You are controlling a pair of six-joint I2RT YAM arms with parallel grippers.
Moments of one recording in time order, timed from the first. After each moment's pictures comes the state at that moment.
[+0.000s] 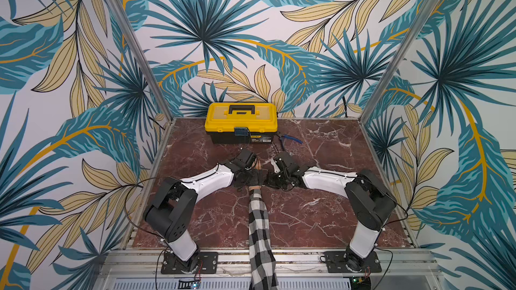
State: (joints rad) left arm -0.57 1.67 1.04 -0.45 0.10 -0.63; right arm 0.67 1.82 1.07 -0.19 -0.27 0.84
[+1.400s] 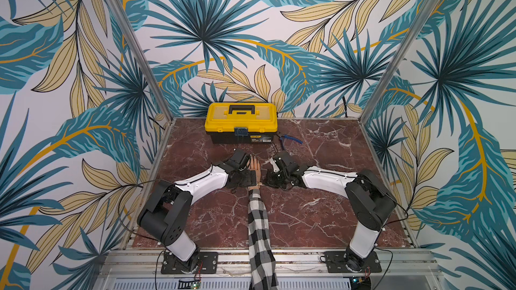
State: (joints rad) left arm -0.51 1.62 0.98 -0.48 0.05 -0.61; right arm 0.68 1.82 1.09 -0.20 -0.28 0.84
